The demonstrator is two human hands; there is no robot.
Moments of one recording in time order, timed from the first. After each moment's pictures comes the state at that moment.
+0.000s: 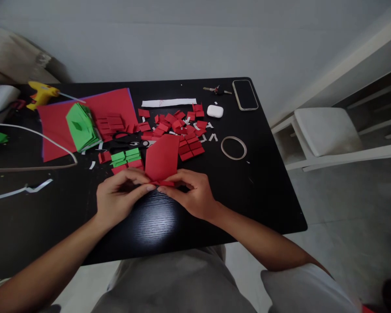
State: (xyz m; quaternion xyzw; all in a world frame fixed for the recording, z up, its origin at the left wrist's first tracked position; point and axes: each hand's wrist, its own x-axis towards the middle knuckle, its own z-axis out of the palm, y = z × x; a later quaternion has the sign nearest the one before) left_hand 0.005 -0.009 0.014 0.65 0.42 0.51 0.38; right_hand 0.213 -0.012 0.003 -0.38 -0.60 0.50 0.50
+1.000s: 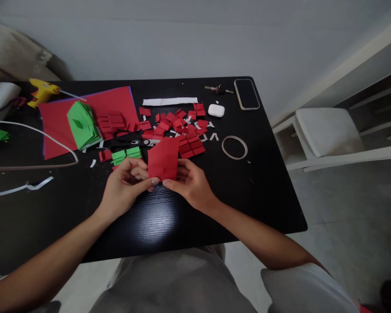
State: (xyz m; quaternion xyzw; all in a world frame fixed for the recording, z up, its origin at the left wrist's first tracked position) left_hand 0.011 -0.004 0.008 0.47 0.46 0.47 0.59; right_hand 0.211 -0.003 0.000 -0.41 -0.40 0.69 0.44
